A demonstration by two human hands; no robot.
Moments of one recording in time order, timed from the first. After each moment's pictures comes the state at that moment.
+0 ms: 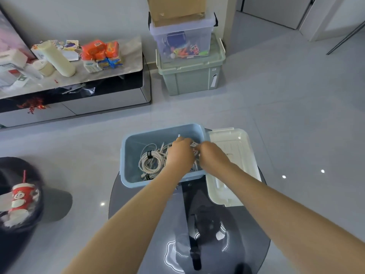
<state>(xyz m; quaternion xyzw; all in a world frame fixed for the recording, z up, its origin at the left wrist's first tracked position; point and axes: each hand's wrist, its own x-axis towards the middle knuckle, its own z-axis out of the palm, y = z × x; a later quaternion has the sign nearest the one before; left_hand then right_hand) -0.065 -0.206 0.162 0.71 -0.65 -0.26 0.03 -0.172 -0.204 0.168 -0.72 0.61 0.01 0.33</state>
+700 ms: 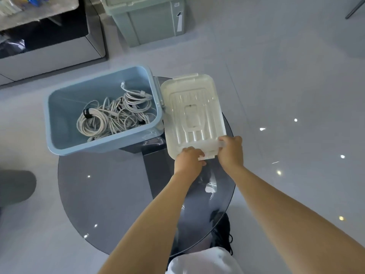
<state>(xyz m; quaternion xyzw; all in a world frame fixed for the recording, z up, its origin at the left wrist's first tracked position) -0.192 -0.095 0.018 0.65 -0.65 -0.39 -0.03 -0.323 -0.096 0.012 -0.47 0.80 -0.12 0.35</state>
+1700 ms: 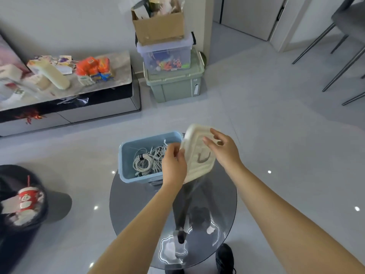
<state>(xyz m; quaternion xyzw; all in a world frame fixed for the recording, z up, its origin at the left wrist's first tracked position) -0.131 -0.116 0.286 0.71 -0.48 -0.36 0.37 -0.278 -0.155 0.274 -0.46 0.68 -0.34 0.46</state>
